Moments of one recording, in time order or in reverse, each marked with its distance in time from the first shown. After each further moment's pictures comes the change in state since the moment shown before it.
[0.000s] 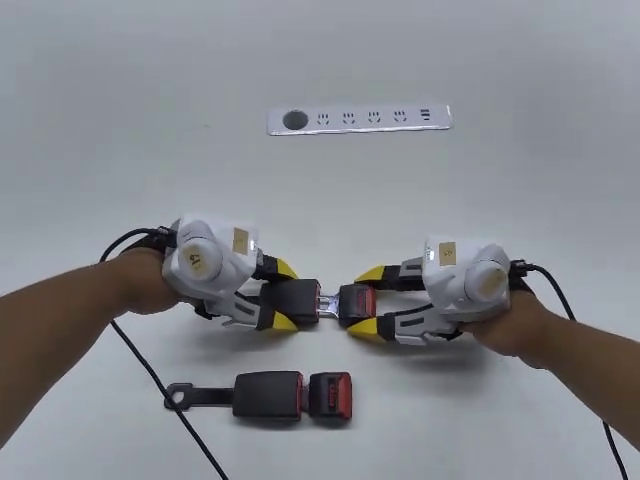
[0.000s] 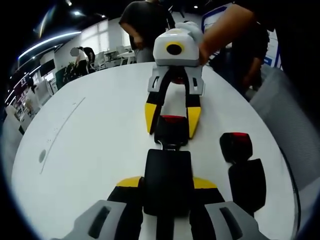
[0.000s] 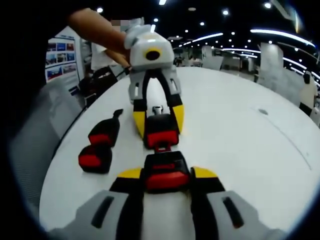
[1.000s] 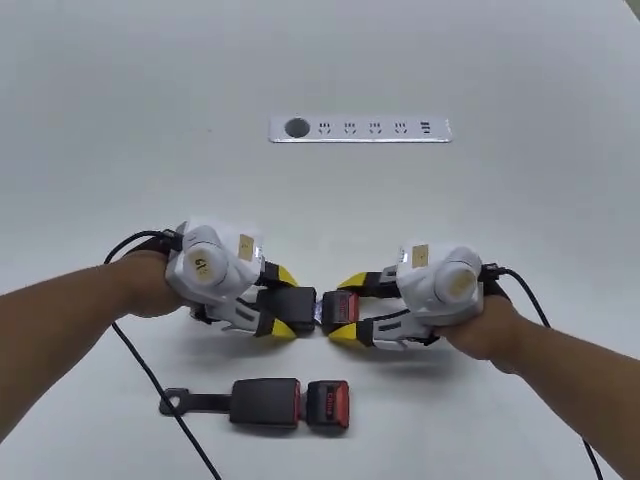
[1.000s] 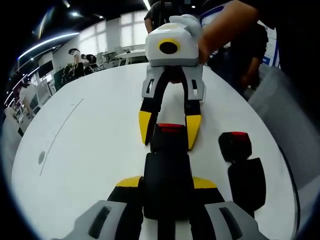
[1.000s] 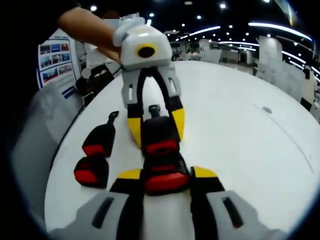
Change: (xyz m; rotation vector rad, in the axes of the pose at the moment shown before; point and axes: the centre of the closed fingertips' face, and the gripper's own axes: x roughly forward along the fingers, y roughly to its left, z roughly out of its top) left arm -0.001 -0.002 0.003 0.006 -0.003 -0.012; right arm 0.017 0.000 0.013 0.037 0.056 -0.006
